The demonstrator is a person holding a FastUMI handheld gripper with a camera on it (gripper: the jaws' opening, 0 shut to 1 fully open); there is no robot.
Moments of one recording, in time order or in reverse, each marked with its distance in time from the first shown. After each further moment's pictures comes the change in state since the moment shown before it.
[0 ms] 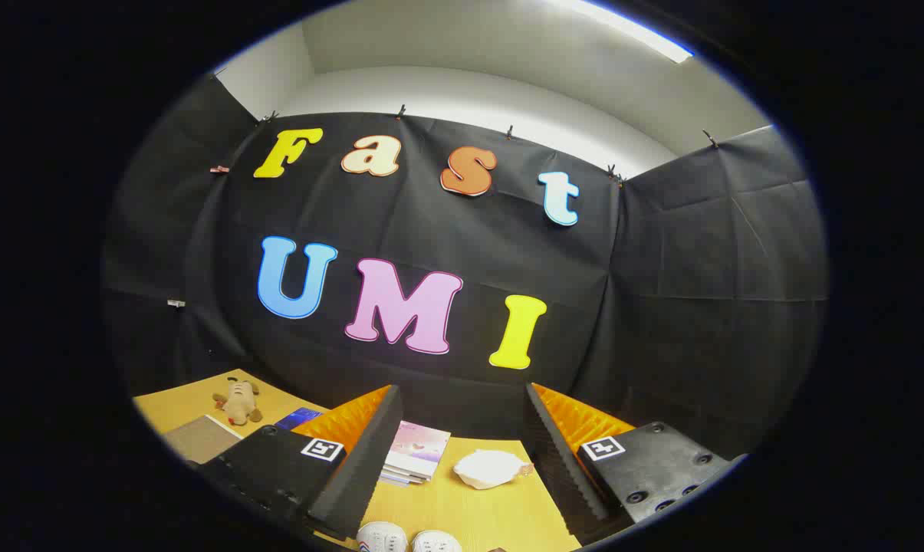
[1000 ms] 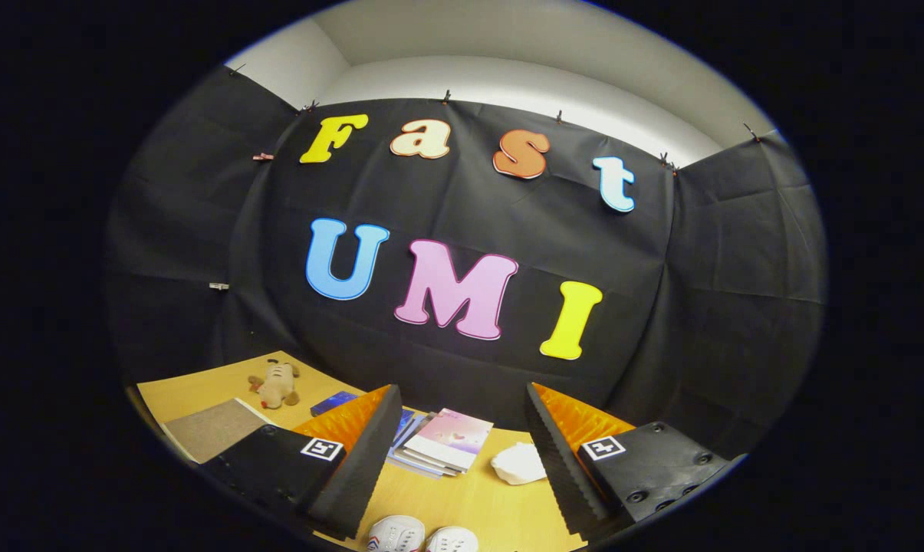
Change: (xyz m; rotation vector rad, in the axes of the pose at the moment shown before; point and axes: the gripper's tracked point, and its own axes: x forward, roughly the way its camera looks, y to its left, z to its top) arm 0.012 0.060 -0.028 0.002 0.057 0.223
